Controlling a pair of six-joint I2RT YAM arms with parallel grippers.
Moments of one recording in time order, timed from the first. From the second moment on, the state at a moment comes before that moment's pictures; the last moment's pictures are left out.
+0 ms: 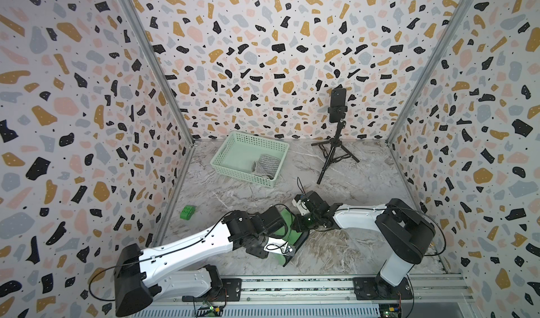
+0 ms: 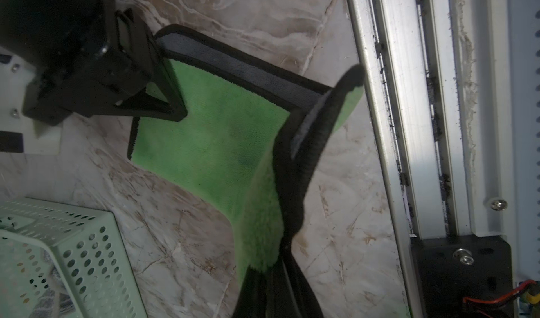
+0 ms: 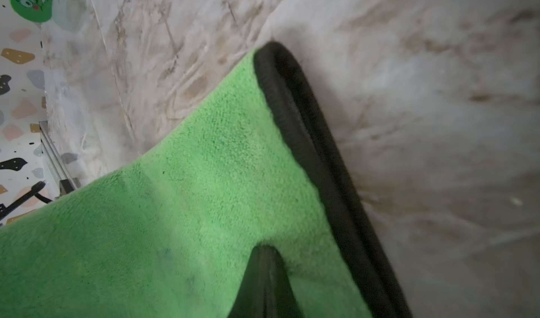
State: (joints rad) left arm -1.06 1.17 0.96 -1.05 -0.06 0.89; right arm 0.83 1.73 0.82 -0.07 -0.40 0.60
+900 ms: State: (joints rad) left arm -0.90 1.64 1.24 -0.89 -0.05 1.02; right arm 0.63 1.61 0.70 0.02 -0.50 0.68
